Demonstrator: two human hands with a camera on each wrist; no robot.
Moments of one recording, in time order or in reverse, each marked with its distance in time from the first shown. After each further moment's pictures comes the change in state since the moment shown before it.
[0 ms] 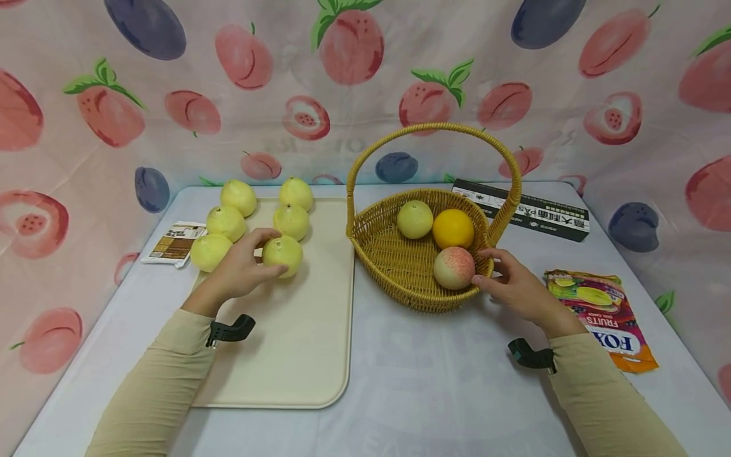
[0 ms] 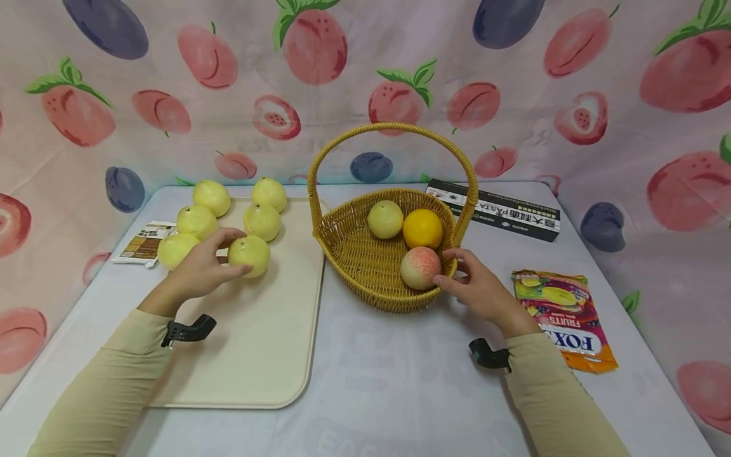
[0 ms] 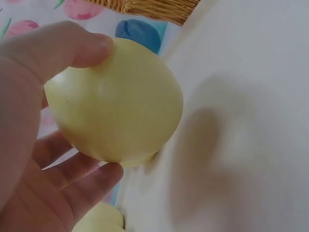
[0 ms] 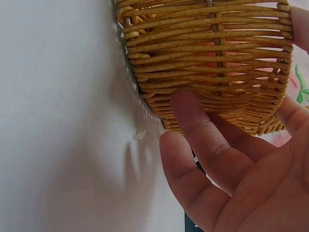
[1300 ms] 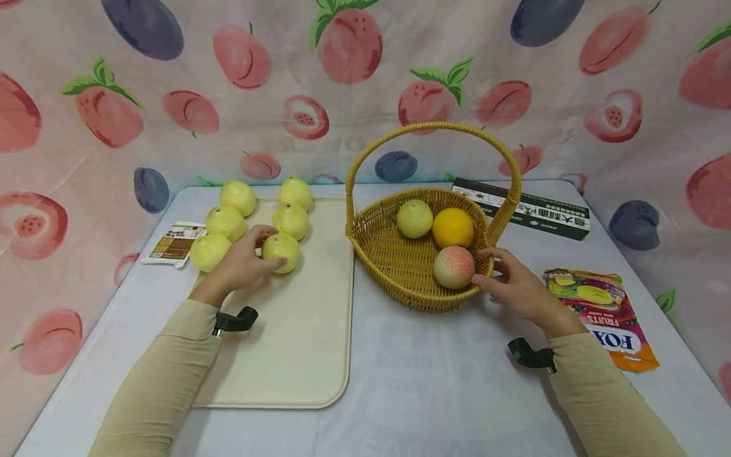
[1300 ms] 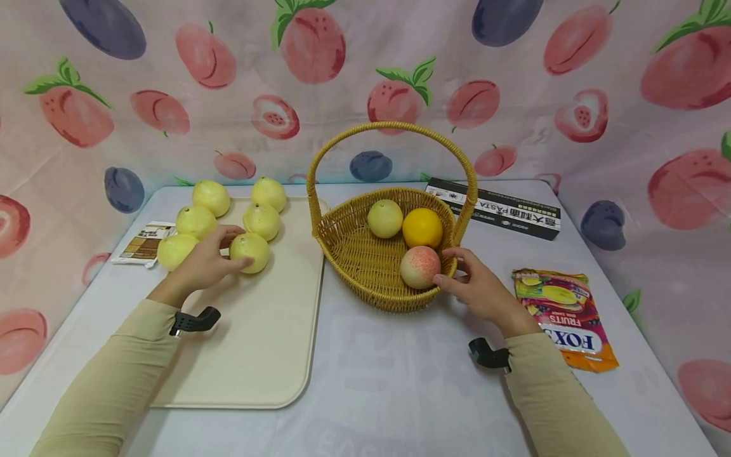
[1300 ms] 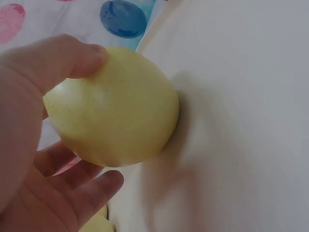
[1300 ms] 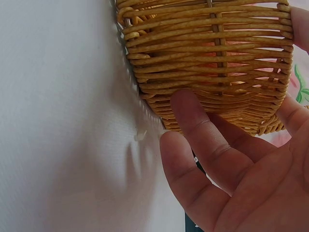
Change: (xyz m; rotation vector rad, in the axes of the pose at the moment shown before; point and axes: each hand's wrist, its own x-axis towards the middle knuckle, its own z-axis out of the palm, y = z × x) left_hand 0.016 -0.017 -0.001 0.033 -0.043 -0.156; right_hand 0.000 0.000 0.000 0.013 -0.005 0.013
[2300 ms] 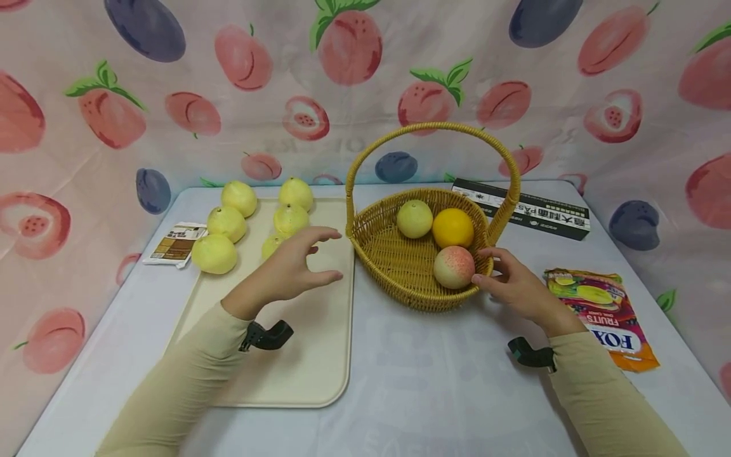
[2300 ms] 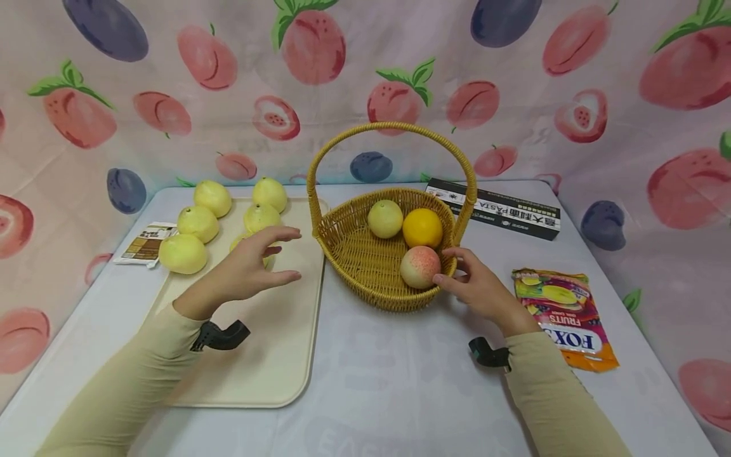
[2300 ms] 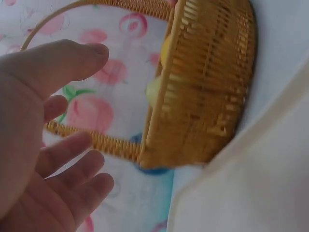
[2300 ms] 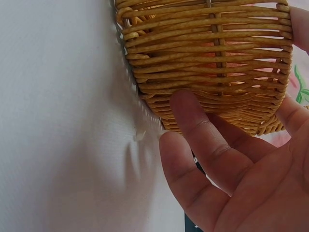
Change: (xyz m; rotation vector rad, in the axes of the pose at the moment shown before) left_hand -0.019 0.101 0.037 0.001 -0.065 0.435; right_hand 0.000 0.000 -0.001 0.023 -0.010 0.011
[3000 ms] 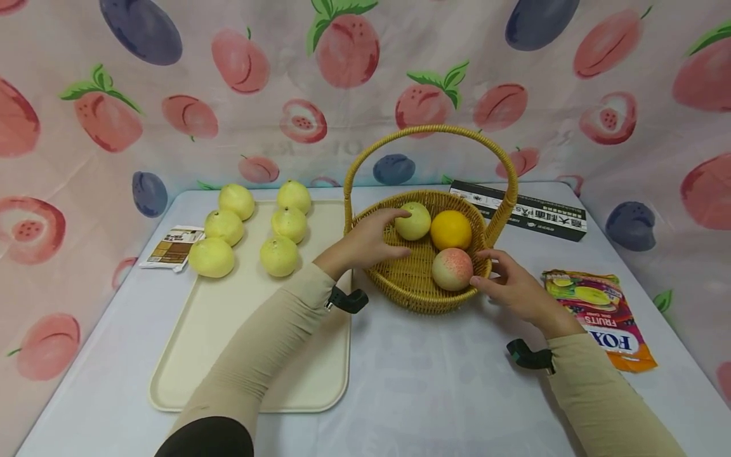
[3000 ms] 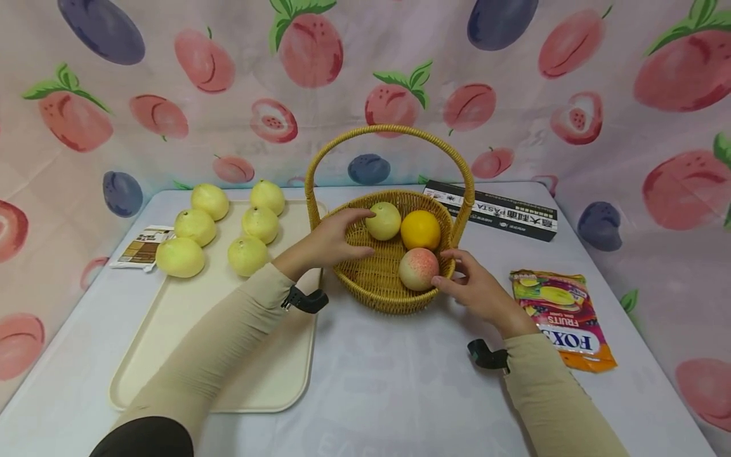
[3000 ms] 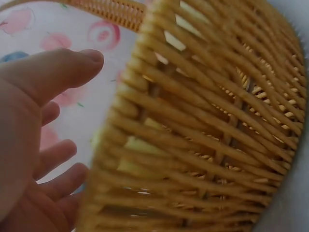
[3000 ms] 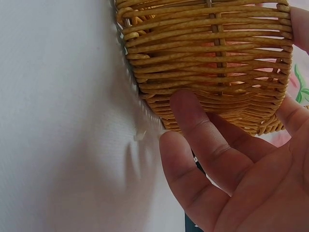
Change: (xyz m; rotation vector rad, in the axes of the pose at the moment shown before) left_hand 0.112 0.011 0.066 0.003 -0.142 -0.025; right_hand 0.000 0.000 0.001 0.003 0.006 0.003
